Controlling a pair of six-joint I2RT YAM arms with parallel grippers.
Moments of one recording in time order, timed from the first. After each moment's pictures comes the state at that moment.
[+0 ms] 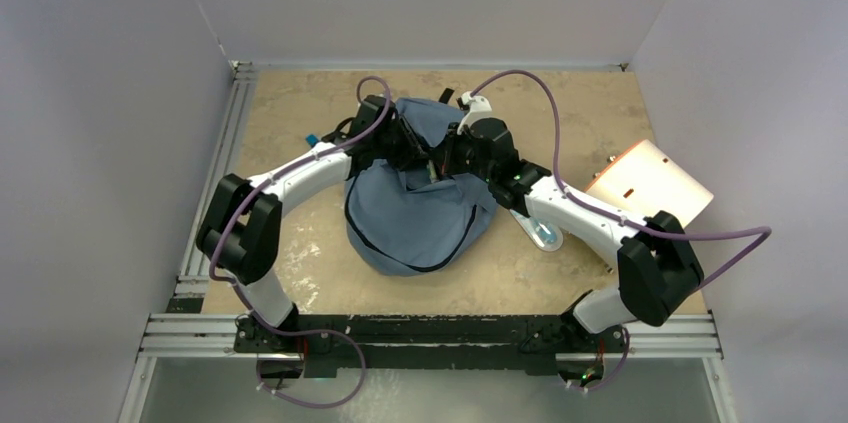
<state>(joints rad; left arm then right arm) -0.52 1.71 1.21 -0.18 0.21 -1.06 0.68 1.46 0.99 0.08 -0.01 0.51</state>
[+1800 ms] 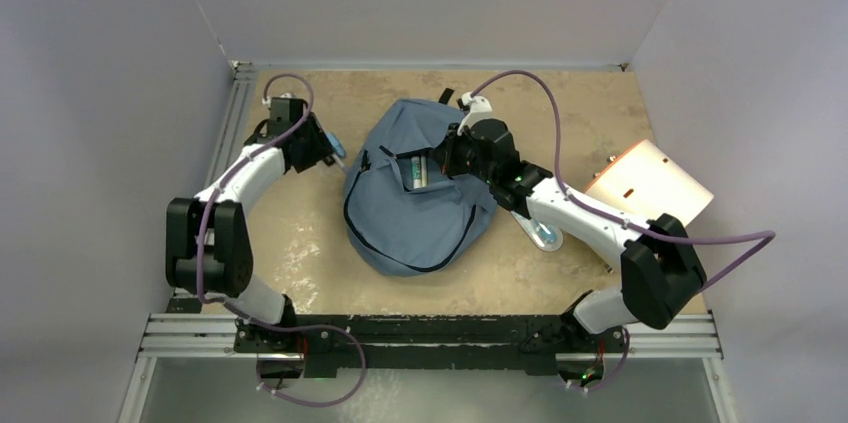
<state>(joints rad) -0.10 1.53 1.04 -0.35 -0.02 -0.61 0.69 1.45 0.99 0.08 0.00 0.50</state>
